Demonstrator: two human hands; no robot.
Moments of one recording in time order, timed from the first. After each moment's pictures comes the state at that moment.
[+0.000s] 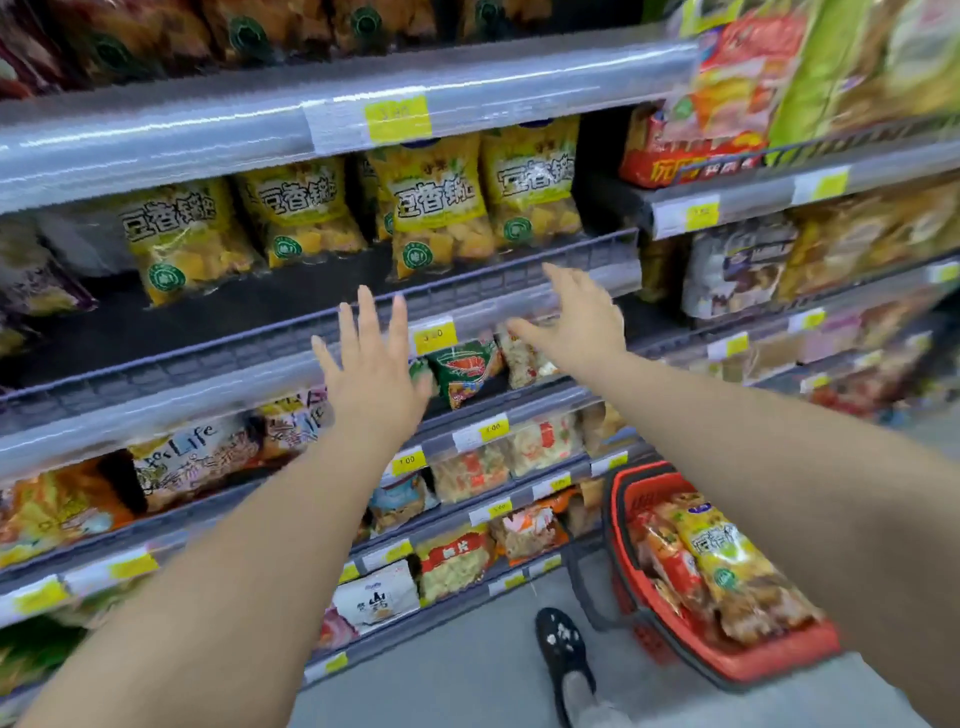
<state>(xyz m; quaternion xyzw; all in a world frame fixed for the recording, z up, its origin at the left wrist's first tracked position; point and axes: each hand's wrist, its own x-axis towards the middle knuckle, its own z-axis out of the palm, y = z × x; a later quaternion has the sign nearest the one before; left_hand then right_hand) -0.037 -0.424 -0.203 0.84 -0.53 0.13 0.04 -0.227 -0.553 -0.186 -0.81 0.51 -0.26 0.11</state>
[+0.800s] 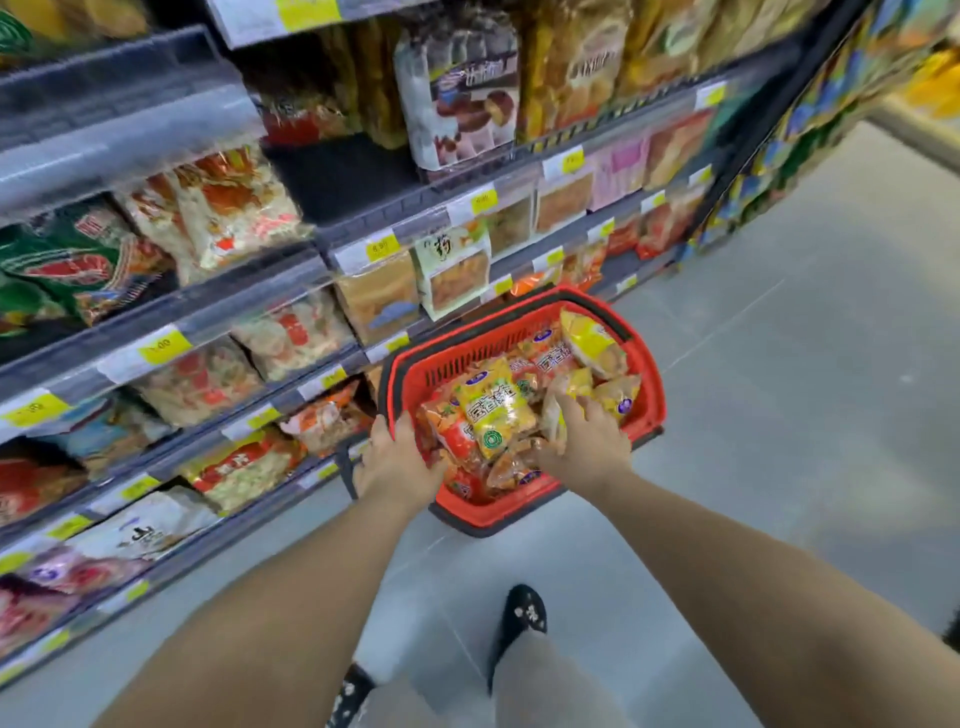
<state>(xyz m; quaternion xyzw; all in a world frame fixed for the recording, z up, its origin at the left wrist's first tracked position) -0.405 -0.463 -0.392 0.80 -0.52 -0.31 -0.01 -0.631 -0.504 -0.393 -0.69 0.70 0.03 0.20</state>
